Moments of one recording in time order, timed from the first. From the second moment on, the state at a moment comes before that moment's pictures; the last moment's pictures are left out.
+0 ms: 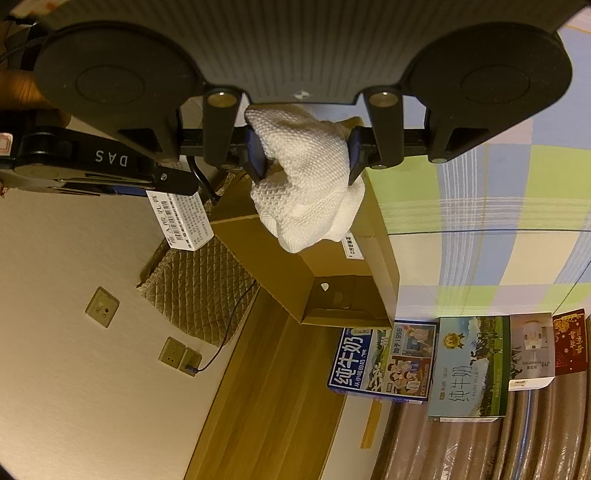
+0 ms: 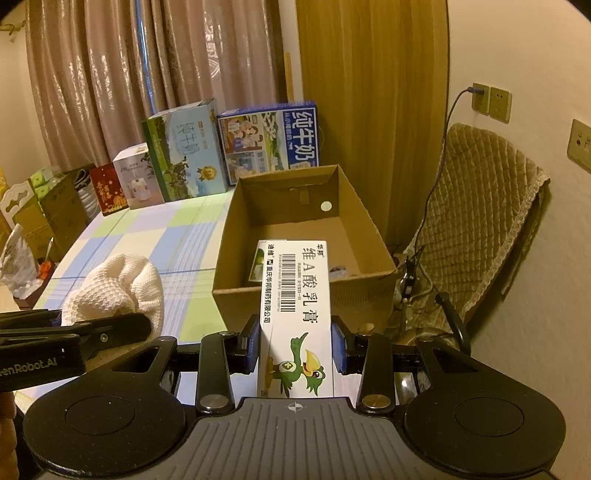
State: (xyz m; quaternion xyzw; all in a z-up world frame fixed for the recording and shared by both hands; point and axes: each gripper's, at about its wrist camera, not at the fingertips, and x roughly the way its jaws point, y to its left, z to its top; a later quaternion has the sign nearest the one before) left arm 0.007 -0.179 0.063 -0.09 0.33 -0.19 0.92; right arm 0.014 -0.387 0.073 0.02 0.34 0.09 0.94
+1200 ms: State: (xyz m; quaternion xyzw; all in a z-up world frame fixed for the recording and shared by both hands) left arm 0.129 -0.215 0.056 -0.07 0.34 -0.20 0.92; right arm 0.130 -0.404 0.089 -0.02 0.33 0.09 0.94
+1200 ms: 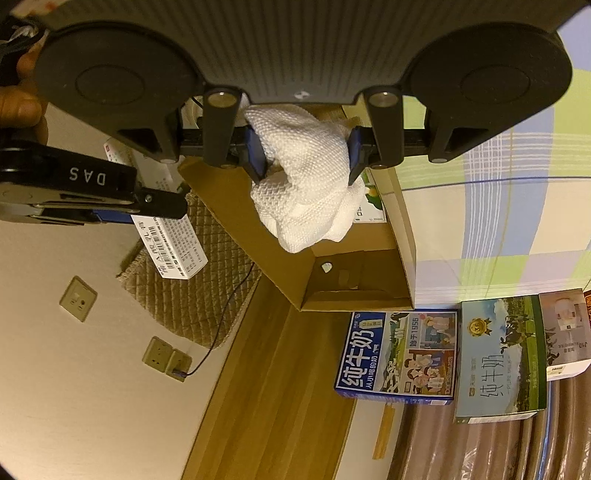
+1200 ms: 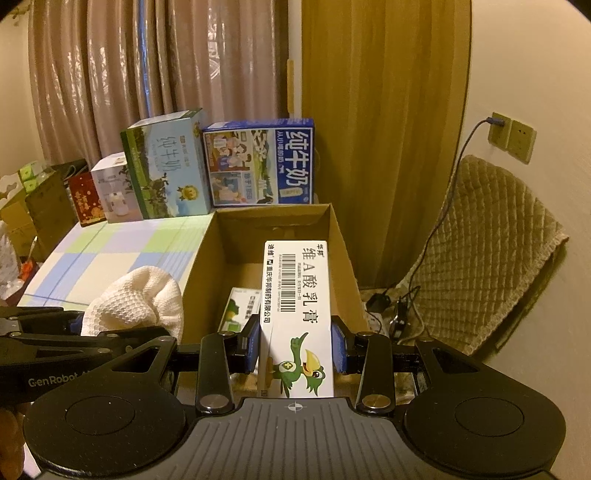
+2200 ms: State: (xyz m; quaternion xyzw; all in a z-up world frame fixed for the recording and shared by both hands) left arm 0.213 -0.213 0.023 -0.07 0.35 -0.17 0.92; right arm 0.222 -0.421 0.047 0.01 0.37 0.08 0.93
